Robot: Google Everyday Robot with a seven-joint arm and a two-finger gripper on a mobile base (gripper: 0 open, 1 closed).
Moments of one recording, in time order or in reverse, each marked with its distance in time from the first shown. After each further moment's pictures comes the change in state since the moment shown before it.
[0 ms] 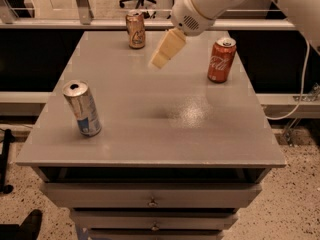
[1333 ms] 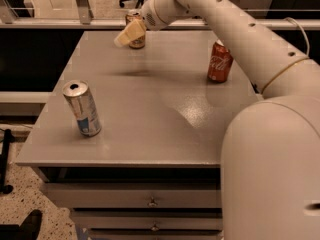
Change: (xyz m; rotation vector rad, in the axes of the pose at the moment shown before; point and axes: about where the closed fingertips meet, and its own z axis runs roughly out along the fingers) arm -0.062 -0.115 0.138 0.101 -0.241 0.223
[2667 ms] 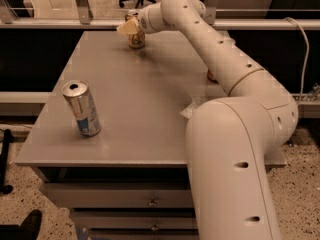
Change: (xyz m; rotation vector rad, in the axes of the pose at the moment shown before) arm 0.000 -0.073 0.081 0.146 -0.147 0.211
